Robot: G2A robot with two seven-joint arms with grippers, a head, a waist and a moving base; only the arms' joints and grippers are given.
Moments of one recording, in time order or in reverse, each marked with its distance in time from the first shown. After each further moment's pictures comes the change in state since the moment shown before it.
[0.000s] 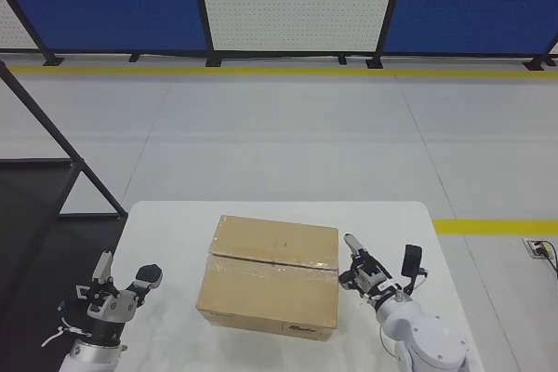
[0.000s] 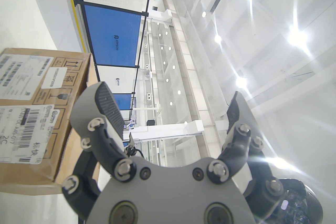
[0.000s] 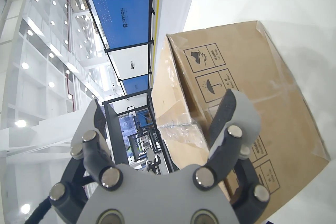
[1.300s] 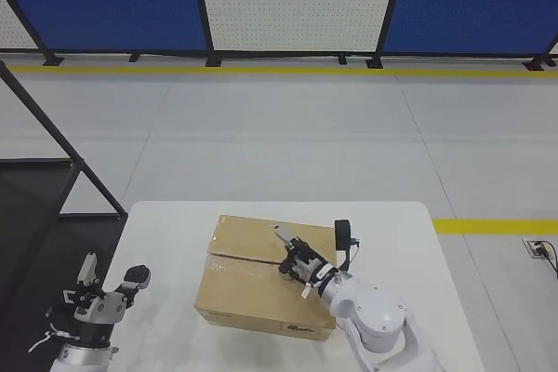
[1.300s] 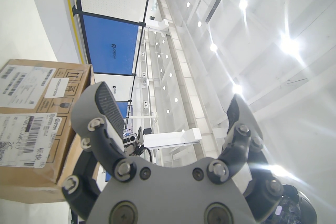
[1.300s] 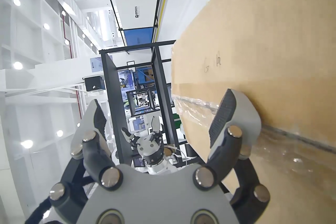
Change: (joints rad) left arm 0.010 0.000 -0.033 0.004 -0.030 -0.002 0.016; right arm 0.236 -0.004 -0.254 0.217 0.044 -0.091 0.089
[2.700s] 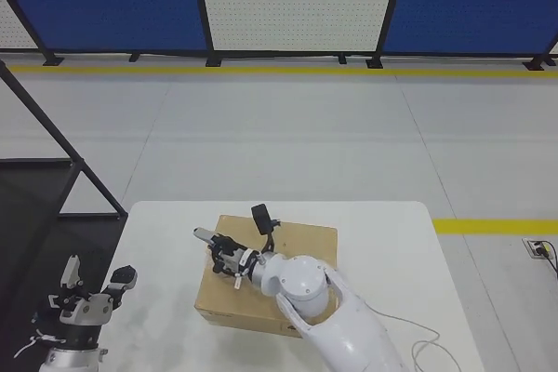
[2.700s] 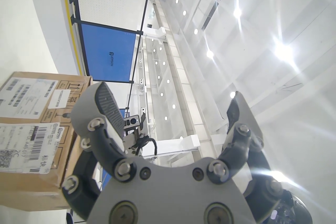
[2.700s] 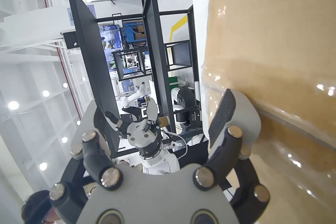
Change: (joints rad) left arm 0.011 0.000 -0.049 0.018 -0.041 -0.014 0.005; right arm 0.402 -0.122 -0.340 0.470 0.186 -0.140 0.001
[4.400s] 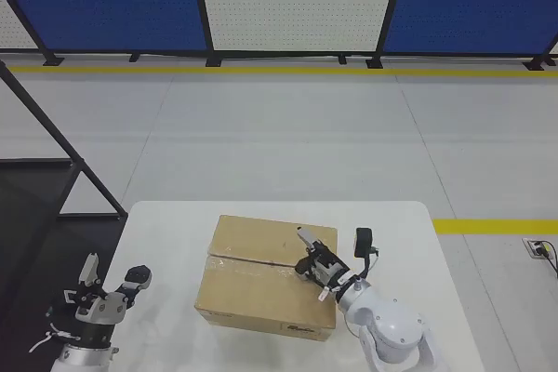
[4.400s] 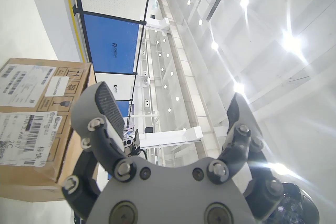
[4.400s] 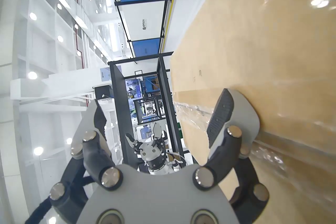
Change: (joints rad) left arm -0.005 -0.003 0.046 -0.023 0.049 0.009 -0.008; right arm -0.520 0.115 0.465 -0.535 -0.182 0.055 -0.012
